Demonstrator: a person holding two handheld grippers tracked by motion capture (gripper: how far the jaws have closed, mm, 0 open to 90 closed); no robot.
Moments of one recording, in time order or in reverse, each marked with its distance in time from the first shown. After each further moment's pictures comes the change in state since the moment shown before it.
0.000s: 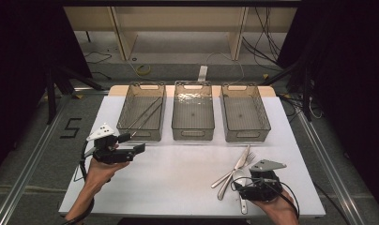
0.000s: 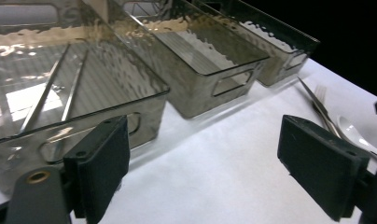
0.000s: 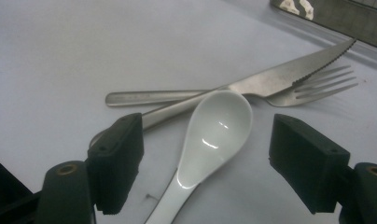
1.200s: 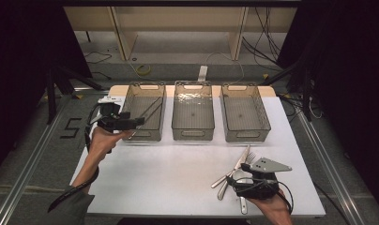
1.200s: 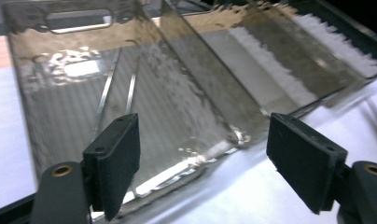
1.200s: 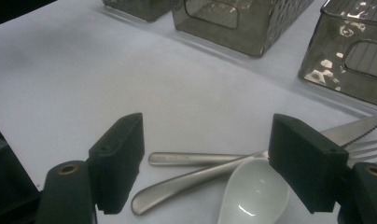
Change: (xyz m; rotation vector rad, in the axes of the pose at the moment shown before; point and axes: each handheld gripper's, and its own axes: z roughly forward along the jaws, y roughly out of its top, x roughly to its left) left arm 0.041 0.066 0.034 0.129 0.134 -0.075; right arm 0.005 0.005 -0.001 -0.251 0.133 -0.010
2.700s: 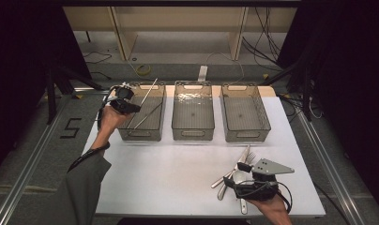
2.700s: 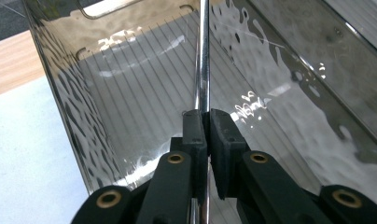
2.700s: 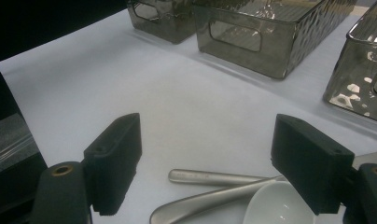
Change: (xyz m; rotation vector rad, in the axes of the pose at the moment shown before) left arm 0.051 0.043 0.083 0.264 0.185 0.133; right arm 0.000 -0.002 0.000 -0.089 0.097 -0.021
